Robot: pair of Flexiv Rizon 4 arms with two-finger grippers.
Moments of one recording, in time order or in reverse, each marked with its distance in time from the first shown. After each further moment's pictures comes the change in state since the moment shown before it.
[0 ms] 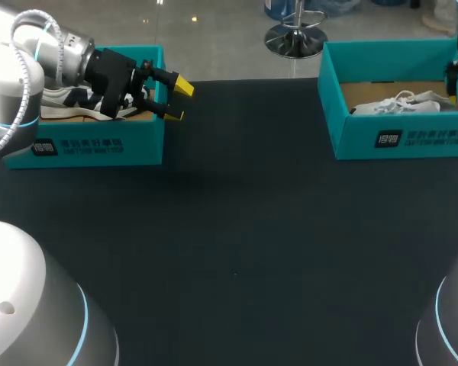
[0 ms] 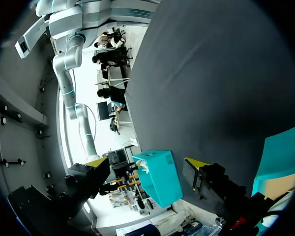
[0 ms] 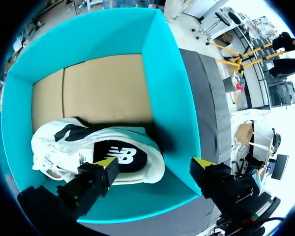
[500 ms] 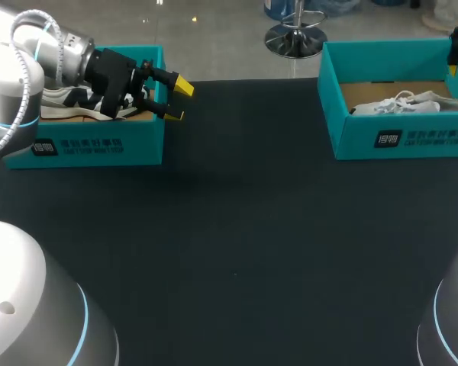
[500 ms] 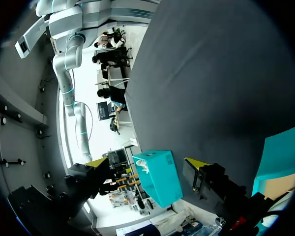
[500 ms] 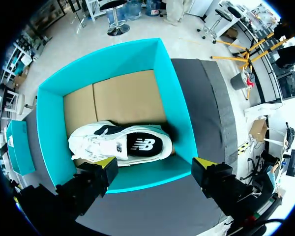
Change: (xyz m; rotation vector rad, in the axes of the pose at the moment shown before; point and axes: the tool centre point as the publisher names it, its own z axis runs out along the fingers) left arm 0.000 0.000 0.000 0.000 0.000 0.000; right arm 0.008 -0.006 -0.081 -0.027 0.172 0.049
